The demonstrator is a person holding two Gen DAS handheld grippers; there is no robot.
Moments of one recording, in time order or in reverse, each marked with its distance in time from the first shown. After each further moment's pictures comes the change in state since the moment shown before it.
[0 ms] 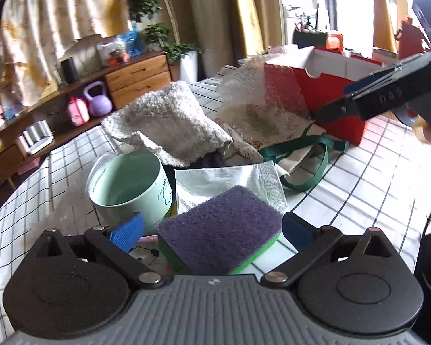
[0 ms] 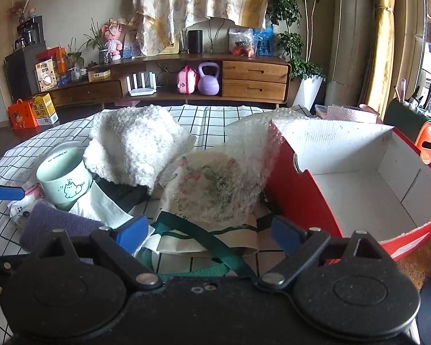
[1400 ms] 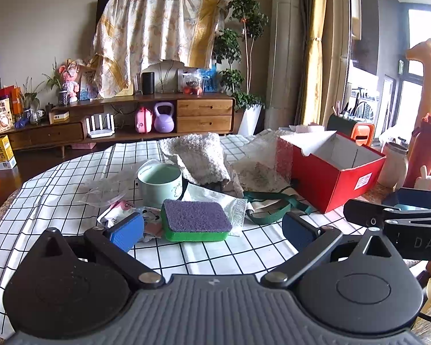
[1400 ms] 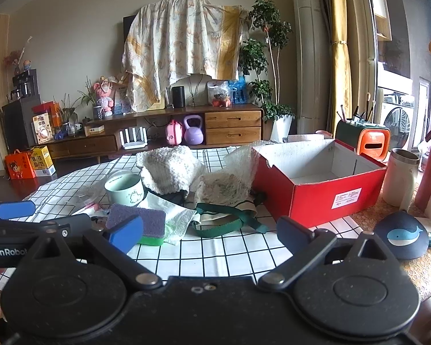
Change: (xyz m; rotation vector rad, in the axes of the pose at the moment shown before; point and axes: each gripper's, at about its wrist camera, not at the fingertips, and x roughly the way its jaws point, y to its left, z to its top) left arm -0.166 -0.082 -0.026 -0.345 -0.206 0.190; right arm -0.181 0.070 -0.085 0.113 -0.238 -0.075
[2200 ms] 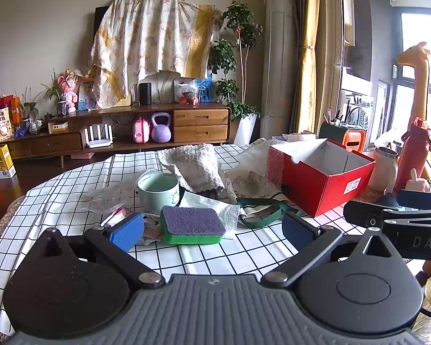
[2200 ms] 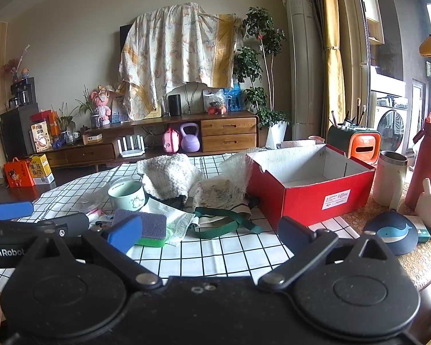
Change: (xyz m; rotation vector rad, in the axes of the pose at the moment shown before) left arm -0.025 -0.006 0.000 0.027 -0.034 -0.006; right arm -0.033 0.002 -0.003 0.018 -0.037 -0.020
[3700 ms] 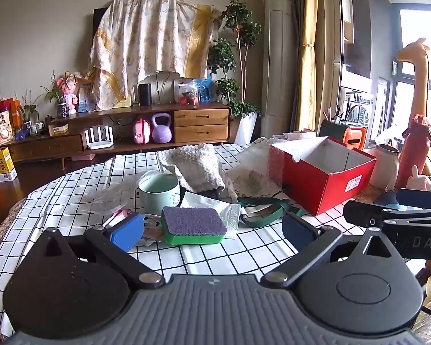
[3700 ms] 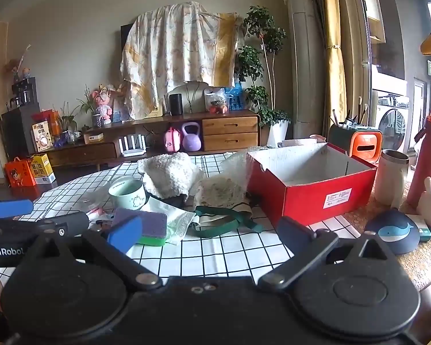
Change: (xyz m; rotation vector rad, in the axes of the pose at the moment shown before) left arm 0.005 0.006 -0.003 0.002 -0.004 0.000; right arm 0.001 -0.001 -0.001 0.004 0.006 0.003
